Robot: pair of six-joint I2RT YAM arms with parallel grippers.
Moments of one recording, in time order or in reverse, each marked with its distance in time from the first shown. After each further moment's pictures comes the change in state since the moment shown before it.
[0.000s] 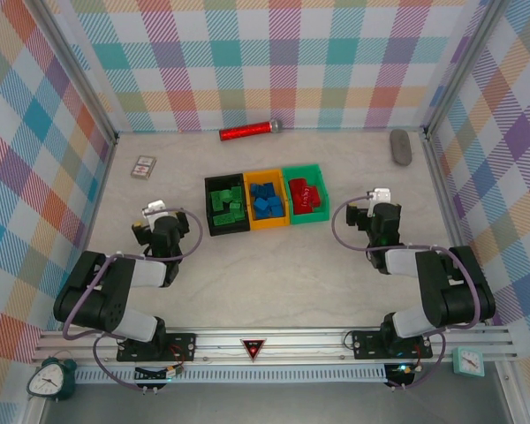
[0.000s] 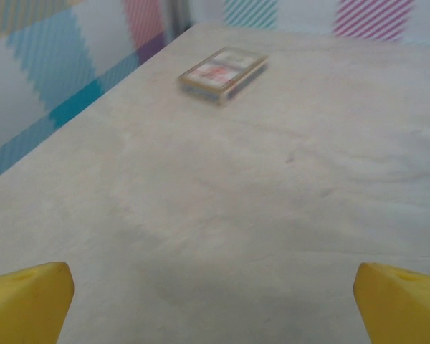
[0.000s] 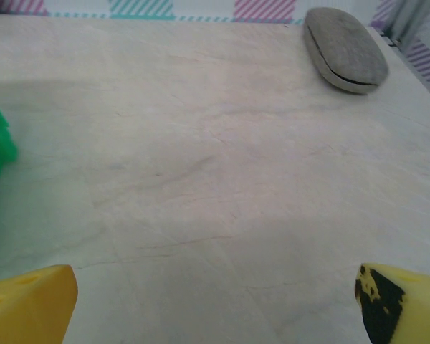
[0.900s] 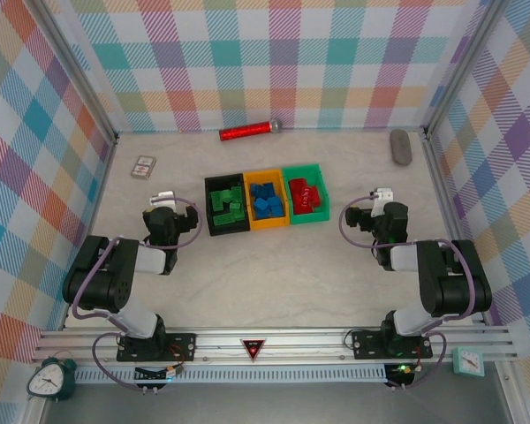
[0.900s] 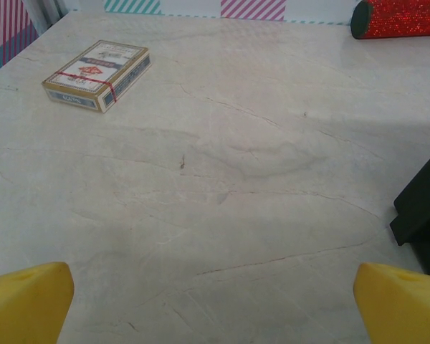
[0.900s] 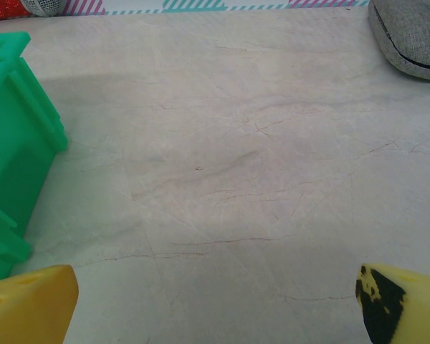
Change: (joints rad) left arm 0.073 0.122 0.099 0.002 0.312 0.067; right arm -0.104 0.064 0.006 0.048 -0.267 0.005
